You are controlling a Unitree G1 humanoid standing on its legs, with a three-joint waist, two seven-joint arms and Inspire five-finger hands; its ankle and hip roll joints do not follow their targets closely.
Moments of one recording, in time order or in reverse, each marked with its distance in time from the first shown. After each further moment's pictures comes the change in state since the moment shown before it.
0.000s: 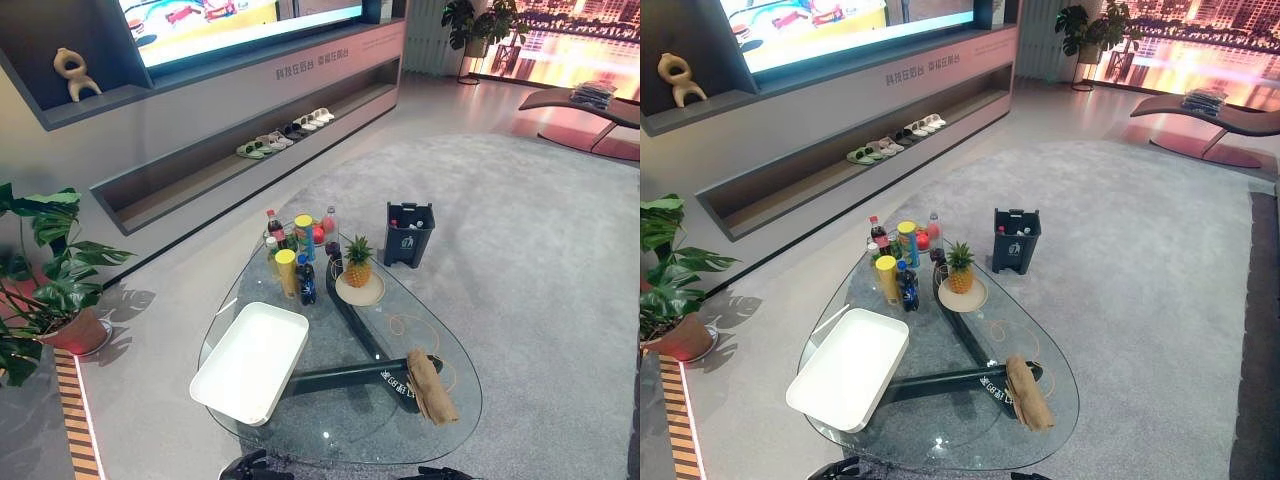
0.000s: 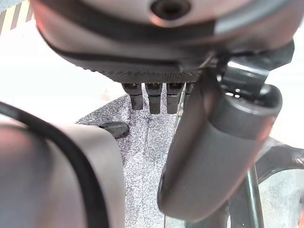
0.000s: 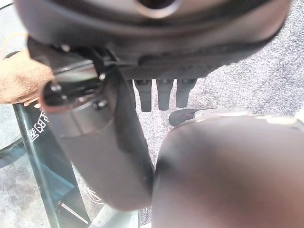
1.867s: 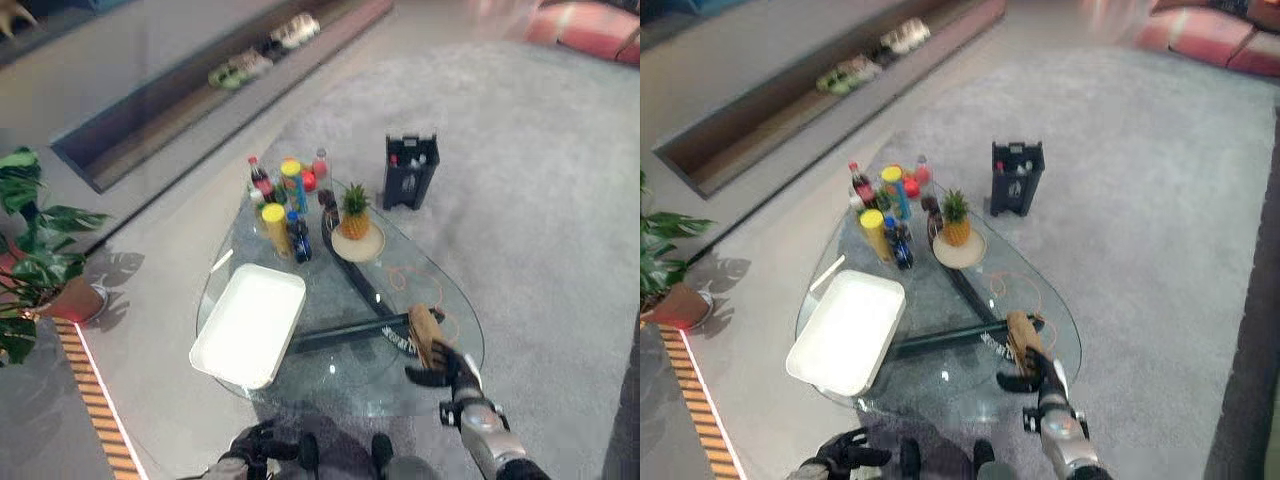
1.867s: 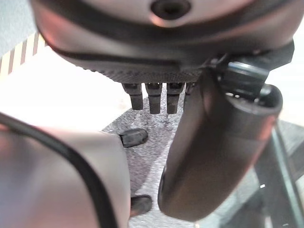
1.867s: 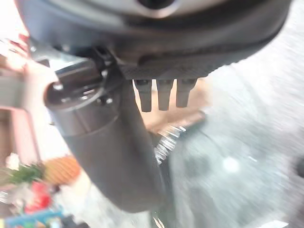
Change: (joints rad) left arm -0.131 0.004 -0.077 -0.200 -0.048 0.145 0.131; right arm -0.094 -0.135 0.057 -0.699 -0.025 -0.206 -0.480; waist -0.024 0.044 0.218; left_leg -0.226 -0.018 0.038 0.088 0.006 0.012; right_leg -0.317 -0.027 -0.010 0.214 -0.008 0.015
